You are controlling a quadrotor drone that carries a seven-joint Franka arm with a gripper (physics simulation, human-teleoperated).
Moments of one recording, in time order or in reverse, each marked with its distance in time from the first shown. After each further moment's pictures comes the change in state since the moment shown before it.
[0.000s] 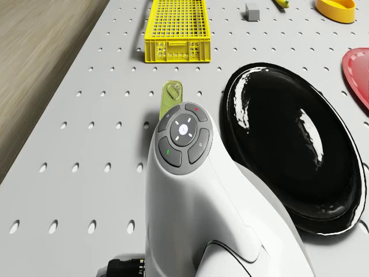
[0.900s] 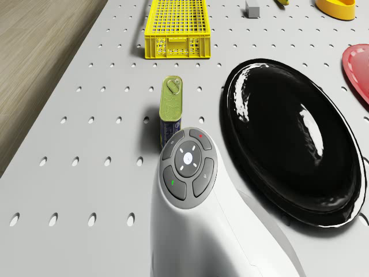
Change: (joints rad) arm 0.007 -0.078 -0.112 0.028 -0.090 0.113 -0.019
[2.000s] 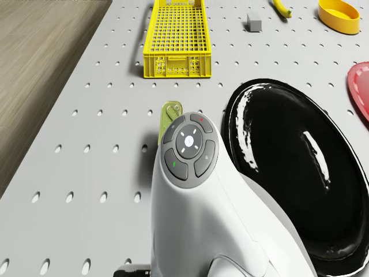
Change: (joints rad) arm -0.012 -0.034 0.090 -0.014 0.099 0.006 0.019
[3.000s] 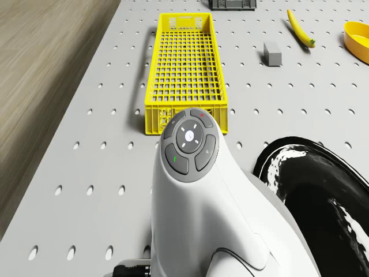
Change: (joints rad) arm -0.013 -0.047 0.024 0.000 0.037 0.041 0.011
